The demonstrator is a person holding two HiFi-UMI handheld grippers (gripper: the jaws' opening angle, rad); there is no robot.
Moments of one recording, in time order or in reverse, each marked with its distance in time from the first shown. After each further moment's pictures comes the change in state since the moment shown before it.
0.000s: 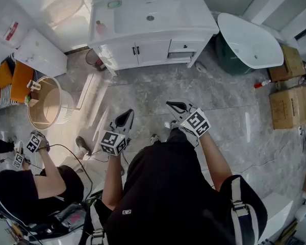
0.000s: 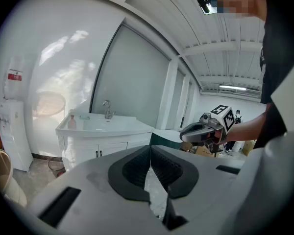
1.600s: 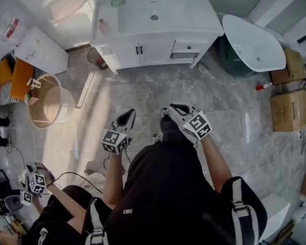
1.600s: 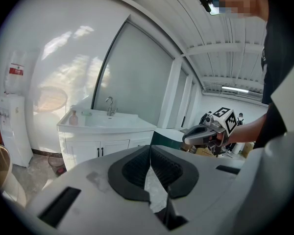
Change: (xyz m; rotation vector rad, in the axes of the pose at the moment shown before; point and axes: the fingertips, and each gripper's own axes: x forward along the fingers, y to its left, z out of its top) left arm 0.011 0.028 -0.003 -0.033 0.021 0.003; right arm 0.019 -0.015 -0.017 0.034 0.054 -0.024
